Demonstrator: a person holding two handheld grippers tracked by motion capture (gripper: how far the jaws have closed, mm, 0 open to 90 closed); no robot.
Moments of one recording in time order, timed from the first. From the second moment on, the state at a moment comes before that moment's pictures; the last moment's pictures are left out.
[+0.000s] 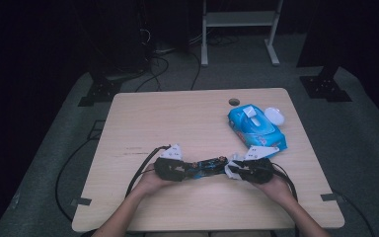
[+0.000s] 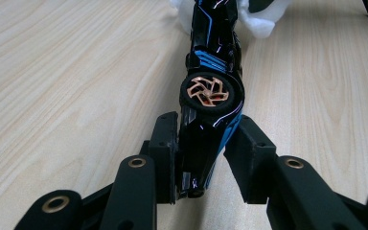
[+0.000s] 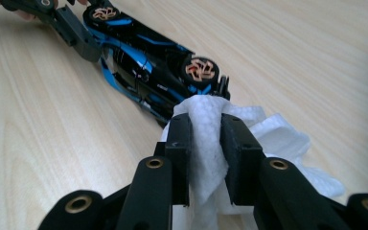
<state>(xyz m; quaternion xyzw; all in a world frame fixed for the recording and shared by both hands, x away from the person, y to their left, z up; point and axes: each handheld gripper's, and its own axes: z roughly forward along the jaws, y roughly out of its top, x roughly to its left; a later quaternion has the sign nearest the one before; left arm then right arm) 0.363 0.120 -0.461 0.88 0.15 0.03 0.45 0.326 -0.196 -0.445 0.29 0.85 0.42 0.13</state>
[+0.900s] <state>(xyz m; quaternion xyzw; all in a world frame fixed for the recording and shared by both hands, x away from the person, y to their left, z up) 0.358 0.109 -0.465 0.89 0.14 0.05 0.43 0.349 -0.096 -0.413 0.25 0.86 0.44 0.07</state>
